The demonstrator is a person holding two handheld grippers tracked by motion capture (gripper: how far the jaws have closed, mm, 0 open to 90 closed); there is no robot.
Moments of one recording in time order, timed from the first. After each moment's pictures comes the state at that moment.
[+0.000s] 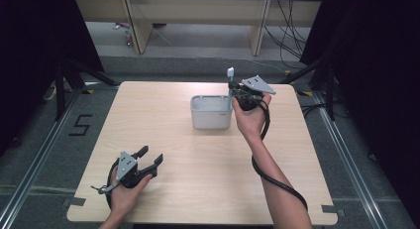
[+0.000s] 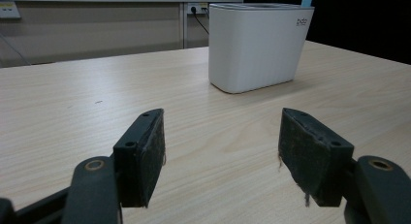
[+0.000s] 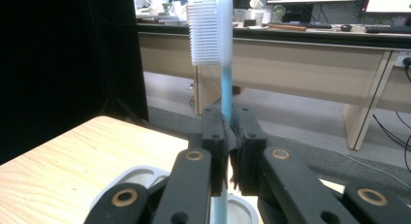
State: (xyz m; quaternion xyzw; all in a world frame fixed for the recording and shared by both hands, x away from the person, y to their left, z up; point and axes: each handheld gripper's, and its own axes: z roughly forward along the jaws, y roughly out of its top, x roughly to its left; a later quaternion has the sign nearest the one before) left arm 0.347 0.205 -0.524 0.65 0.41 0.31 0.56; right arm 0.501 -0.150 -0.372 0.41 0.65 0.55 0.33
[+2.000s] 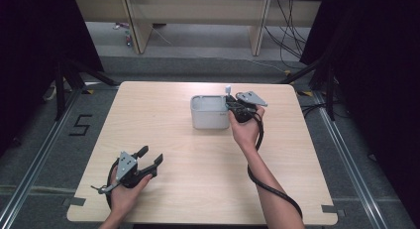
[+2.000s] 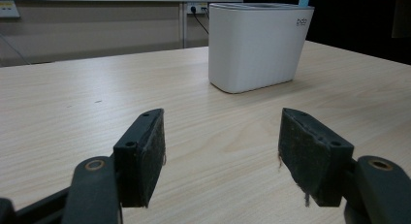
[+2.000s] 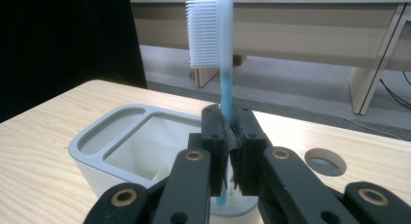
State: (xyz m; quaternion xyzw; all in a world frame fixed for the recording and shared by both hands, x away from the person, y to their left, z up) left arm 0.347 0.205 -0.524 0.65 0.41 0.31 0.56; right arm 0.505 -0.146 -0.430 0.45 0.66 0.53 0.30
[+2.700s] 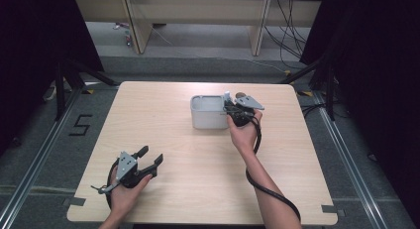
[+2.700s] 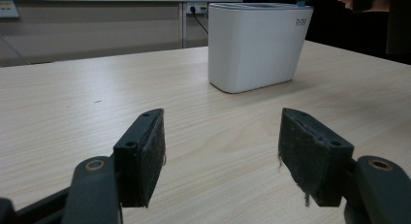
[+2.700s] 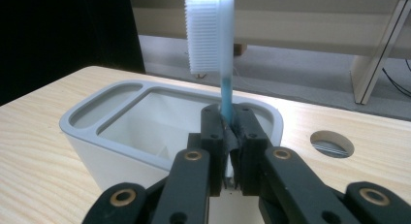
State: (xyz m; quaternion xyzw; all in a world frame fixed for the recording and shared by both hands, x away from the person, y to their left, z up) left arm 0.348 0.205 -0.524 0.65 0.40 0.31 0.57; right arm 0.505 -0.143 -0.448 0.45 0.67 0.51 0.28
